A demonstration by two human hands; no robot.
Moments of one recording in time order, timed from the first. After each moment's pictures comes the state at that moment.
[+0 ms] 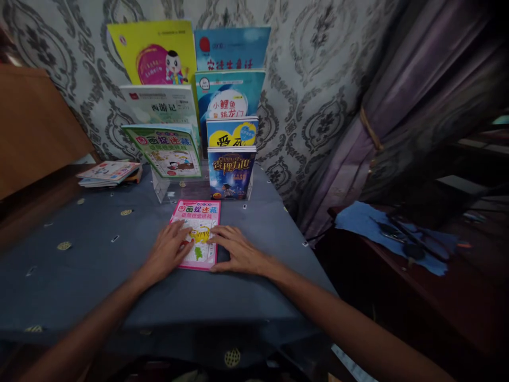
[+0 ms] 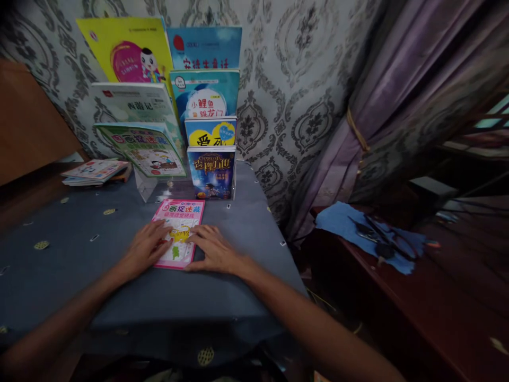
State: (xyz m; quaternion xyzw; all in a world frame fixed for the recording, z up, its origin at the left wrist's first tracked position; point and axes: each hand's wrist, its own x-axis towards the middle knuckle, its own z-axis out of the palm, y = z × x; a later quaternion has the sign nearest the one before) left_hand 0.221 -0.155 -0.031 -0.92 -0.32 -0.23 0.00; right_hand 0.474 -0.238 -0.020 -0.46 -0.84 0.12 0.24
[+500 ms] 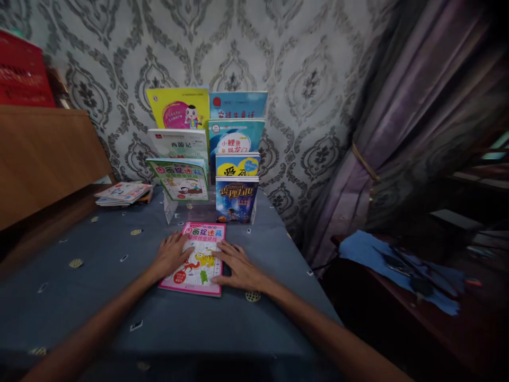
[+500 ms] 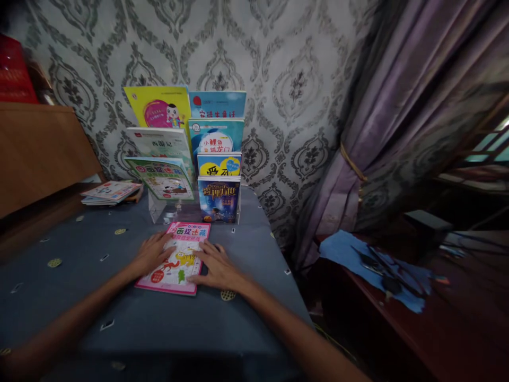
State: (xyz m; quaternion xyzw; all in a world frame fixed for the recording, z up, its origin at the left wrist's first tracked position) left_hand 0.226 -0.102 -0.034 -0.88 -0.45 -0.14 0.01; right_hand 0.473 -0.223 -0.010 -0.54 -0.80 0.18 0.18
